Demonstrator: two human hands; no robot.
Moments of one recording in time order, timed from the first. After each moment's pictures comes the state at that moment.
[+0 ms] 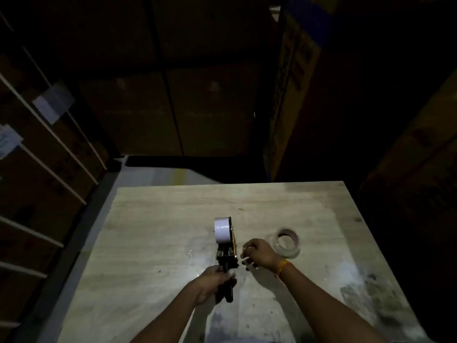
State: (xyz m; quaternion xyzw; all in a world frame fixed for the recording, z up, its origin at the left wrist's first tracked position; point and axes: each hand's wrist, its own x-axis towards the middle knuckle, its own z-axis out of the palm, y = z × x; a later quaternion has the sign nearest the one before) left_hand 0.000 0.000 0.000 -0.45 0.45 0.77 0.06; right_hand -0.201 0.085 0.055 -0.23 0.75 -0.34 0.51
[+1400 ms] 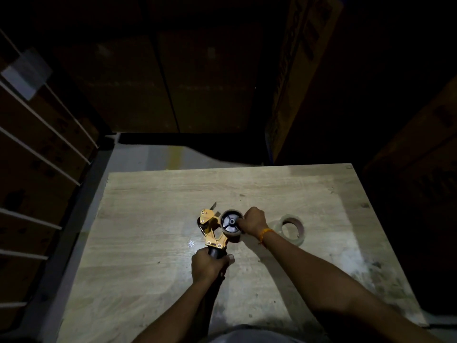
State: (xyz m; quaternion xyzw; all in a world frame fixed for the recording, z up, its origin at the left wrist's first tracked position) left_hand -0.016 -0.008 0.024 -0.62 0.56 0.55 -0.04; right_hand -0.227 -0.007 0.033 -0.29 0.87 -0.18 0.35
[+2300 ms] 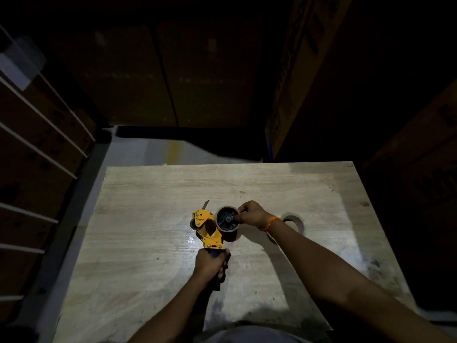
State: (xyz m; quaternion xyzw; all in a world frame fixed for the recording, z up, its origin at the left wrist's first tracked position) left_hand -0.017 -0.006 0.027 -0.58 0.48 0.66 -0.04; right_hand -0.247 -0.015 0.032 -0.31 0.78 -0.24 0.48
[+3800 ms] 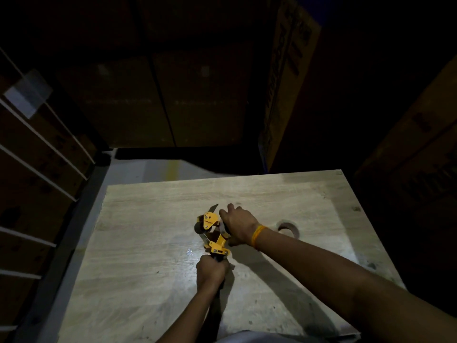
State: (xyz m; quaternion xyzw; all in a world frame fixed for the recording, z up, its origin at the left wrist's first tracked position) left_hand -0.027 0.002 0.043 -0.64 0.56 0.52 0.00; right_hand -0.194 -0.008 0.121 -0.65 0.74 0.09 0.14
